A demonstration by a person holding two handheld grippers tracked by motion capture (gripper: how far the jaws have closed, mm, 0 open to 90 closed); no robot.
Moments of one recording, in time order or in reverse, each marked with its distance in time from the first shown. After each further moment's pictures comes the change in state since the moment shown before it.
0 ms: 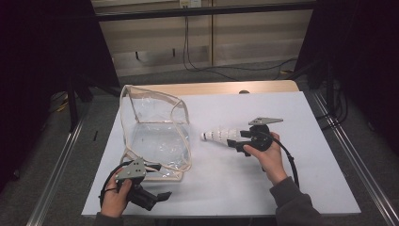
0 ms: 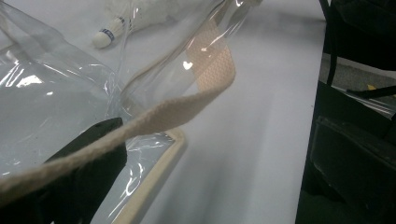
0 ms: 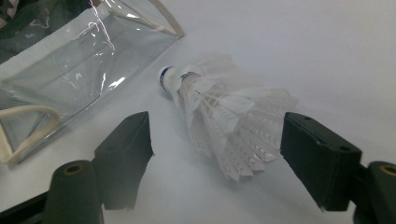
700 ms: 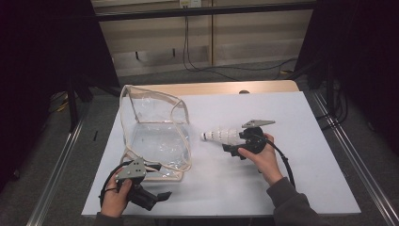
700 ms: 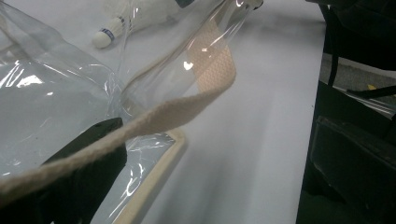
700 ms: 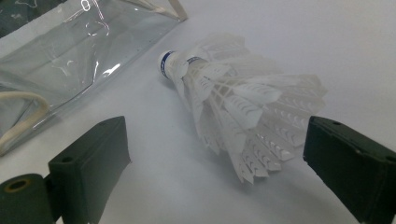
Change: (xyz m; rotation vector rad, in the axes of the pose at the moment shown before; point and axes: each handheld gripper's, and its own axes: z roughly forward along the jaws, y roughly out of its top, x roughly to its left) left arm 0.000 0.000 0.000 0.001 0.000 0.001; right arm 0.006 -0.005 0.017 0.039 -0.012 -0.025
